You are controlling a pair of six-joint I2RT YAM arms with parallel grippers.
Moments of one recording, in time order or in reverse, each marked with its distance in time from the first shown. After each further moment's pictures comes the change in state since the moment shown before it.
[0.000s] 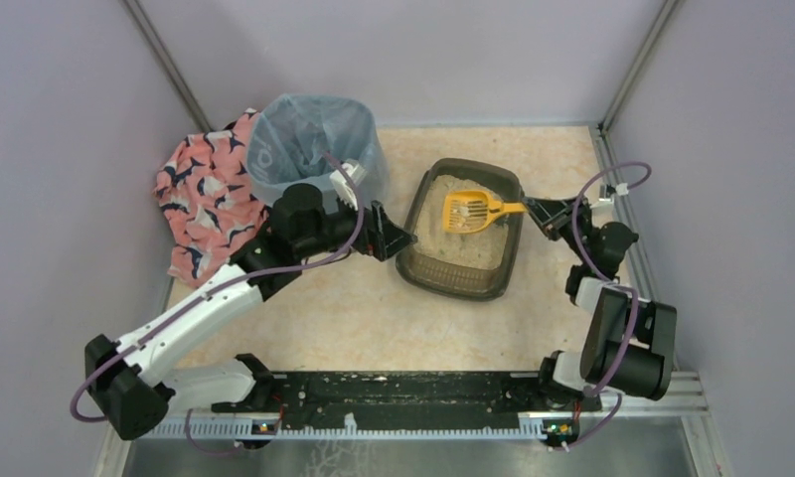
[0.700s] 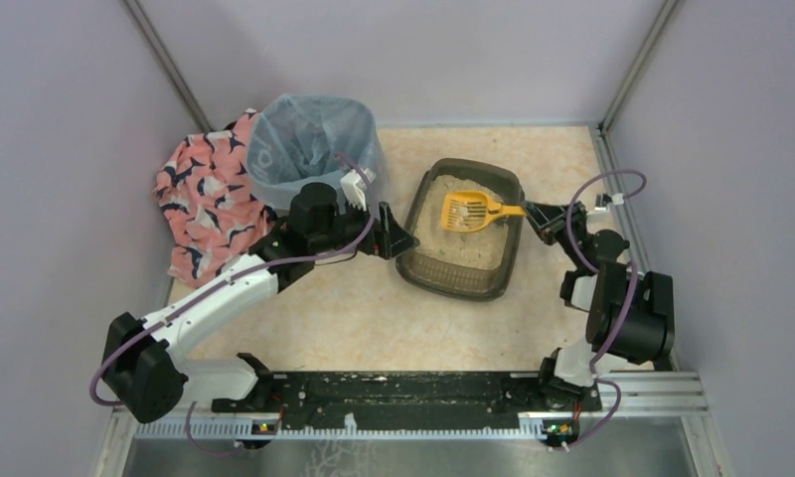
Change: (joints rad) left arm 0.060 0.062 -0.064 0.062 0.048 -0.040; right arm 0.006 0.166 -0.047 0.223 0.052 0.078
